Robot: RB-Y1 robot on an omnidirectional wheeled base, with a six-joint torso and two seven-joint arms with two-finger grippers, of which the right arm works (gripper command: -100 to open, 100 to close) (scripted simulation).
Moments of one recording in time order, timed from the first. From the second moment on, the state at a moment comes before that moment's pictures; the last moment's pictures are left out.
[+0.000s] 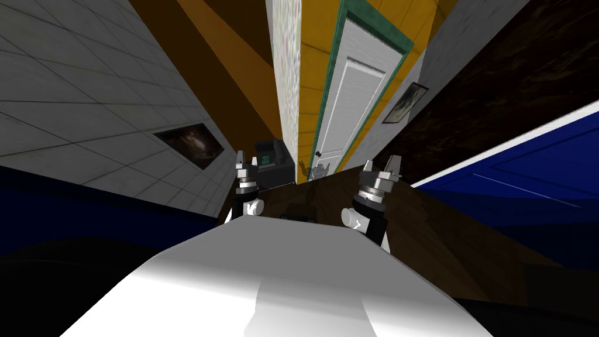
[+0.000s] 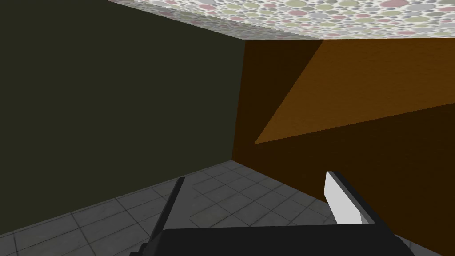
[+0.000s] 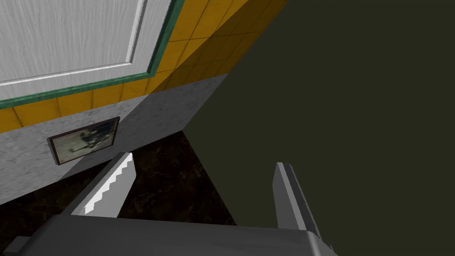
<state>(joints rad) 0.46 0.05 -0.07 -2.34 -0.06 -0.47 0.03</state>
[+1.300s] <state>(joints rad) 0.40 -0.03 -0.09 -2.10 0.03 -0.54 0.21</state>
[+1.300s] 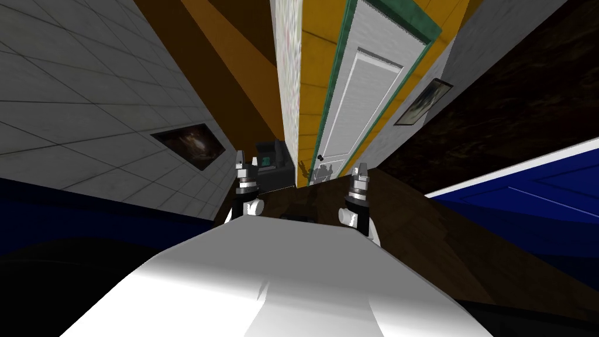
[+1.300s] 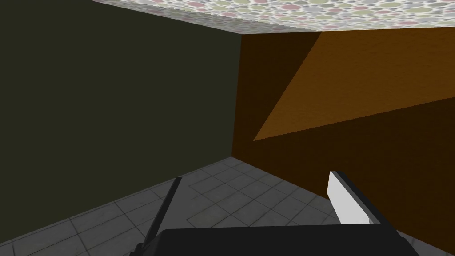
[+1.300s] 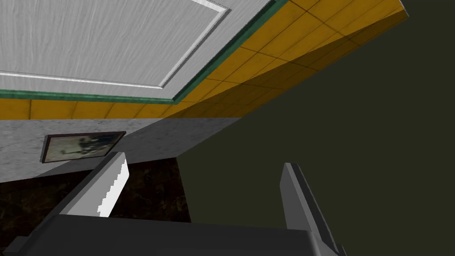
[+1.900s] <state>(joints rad) 0.36 -0.06 -0.10 -1.94 0.09 -0.59 0.32</state>
